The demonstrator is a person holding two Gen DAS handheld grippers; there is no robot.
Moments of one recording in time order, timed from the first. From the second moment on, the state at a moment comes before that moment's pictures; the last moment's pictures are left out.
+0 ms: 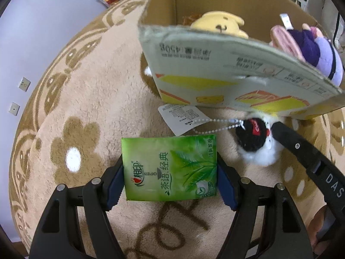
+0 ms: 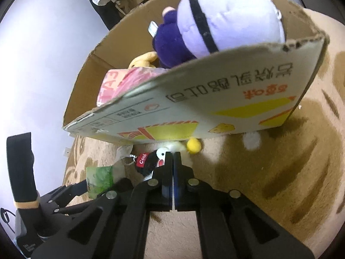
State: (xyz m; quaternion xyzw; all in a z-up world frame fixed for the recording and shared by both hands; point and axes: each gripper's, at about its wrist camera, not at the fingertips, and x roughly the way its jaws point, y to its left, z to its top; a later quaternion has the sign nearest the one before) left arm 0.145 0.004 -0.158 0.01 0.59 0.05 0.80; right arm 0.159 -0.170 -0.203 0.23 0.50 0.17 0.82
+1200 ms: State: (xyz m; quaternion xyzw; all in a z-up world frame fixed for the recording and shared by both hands) left arm 0.108 0.007 -0.046 0.04 0.38 0.07 0.92; right arm 0.096 -0.223 -0.085 0.22 0.36 0.19 0.89
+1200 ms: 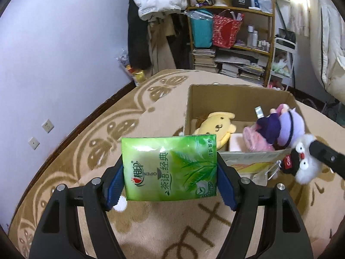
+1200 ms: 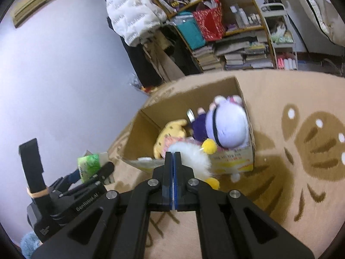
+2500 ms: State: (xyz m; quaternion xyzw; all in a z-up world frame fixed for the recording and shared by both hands) left arm 0.173 -0.018 -0.034 0.10 0.35 0.00 0.93; right arm 0.177 -0.200 -0.060 0.20 0.35 0.20 0.89
